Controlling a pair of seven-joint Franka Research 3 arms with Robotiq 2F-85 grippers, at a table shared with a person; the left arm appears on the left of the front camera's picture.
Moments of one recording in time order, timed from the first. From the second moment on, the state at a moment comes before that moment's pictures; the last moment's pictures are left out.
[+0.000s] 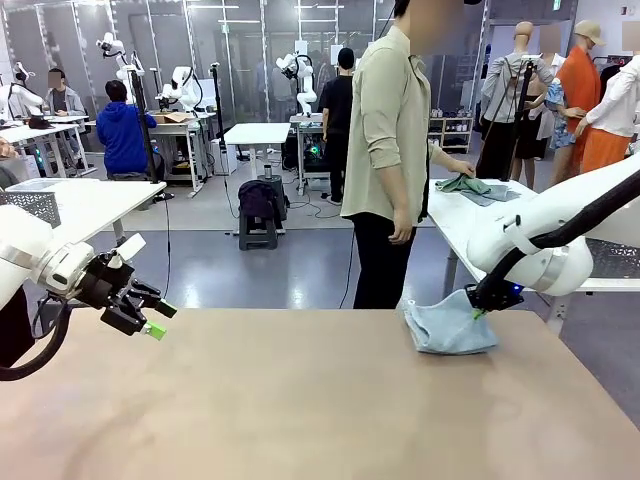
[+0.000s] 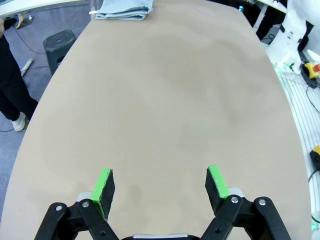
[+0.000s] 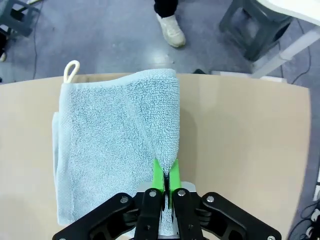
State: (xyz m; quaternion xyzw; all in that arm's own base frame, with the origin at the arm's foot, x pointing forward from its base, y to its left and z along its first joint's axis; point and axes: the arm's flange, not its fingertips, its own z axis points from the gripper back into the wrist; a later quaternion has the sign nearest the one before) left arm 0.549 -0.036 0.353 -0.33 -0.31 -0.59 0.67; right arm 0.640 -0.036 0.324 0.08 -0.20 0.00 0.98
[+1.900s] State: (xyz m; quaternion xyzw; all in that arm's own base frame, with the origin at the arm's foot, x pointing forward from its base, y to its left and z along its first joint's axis) left arm 0.549 -0.036 0.353 -0.33 -0.31 -0.59 0.67; right arm 0.421 -0.110 0.654 0.03 -0.18 0.04 0.98
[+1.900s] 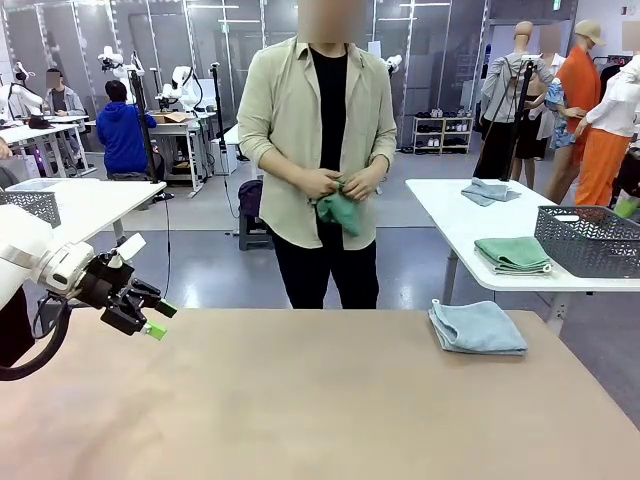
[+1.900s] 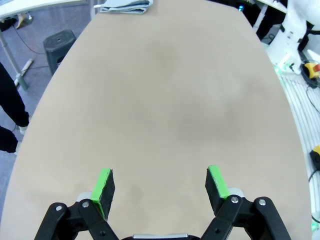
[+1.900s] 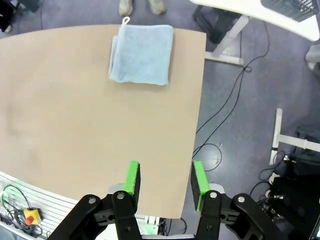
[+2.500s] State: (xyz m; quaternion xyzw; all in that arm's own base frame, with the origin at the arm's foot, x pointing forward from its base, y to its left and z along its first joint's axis) left arm 0.549 -0.036 0.353 -0.33 -0.31 -0.59 0.67; right arm 0.393 -0.100 0.653 0.03 -0.19 0.06 0.98
